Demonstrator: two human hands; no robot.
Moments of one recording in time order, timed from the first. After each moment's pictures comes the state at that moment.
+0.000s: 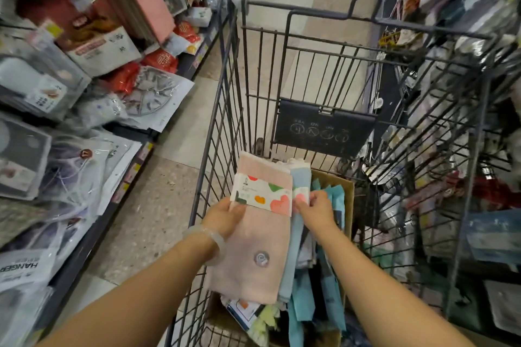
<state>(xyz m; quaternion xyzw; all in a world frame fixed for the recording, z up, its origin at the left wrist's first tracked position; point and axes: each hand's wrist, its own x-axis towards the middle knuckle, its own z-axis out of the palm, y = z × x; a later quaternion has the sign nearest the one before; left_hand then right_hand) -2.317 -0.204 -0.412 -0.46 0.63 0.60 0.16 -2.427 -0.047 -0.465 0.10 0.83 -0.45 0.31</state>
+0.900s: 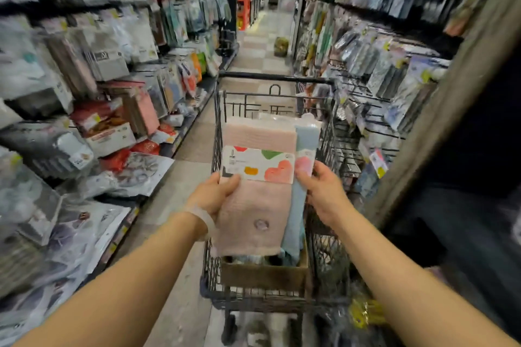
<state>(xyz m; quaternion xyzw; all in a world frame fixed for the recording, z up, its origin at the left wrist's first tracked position) -2.090 -0.129 -0.223 -0.22 0.61 0.76 -0.01 -2.168 0.066 -0.227 -0.05 0.67 -0.73 0.12</state>
